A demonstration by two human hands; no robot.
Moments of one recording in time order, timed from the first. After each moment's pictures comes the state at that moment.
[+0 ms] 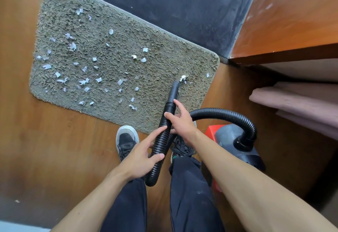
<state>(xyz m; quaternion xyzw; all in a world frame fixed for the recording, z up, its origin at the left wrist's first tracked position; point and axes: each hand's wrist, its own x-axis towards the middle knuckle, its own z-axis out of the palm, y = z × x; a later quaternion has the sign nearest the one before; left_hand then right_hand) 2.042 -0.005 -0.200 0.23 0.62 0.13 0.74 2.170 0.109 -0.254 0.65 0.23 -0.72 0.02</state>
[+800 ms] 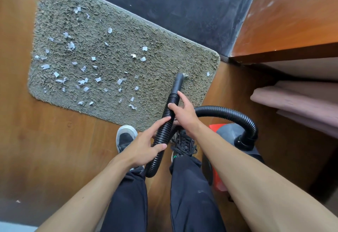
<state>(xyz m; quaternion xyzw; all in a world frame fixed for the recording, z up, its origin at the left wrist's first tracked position) 2.035 0.023 -0.212 0.27 0.61 0.11 0.74 2.169 0.130 -0.263 0.67 0.23 -0.71 0.00</state>
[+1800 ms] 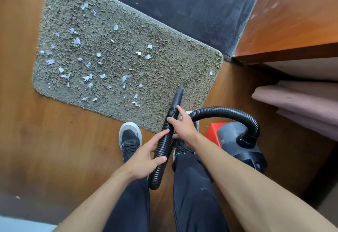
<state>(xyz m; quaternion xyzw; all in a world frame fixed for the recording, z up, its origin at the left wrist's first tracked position) 2.036 -0.026 -0.200 0.16 0.58 0.15 0.78 2.165 0.086 -0.250 0.67 0.23 -0.70 0.07</state>
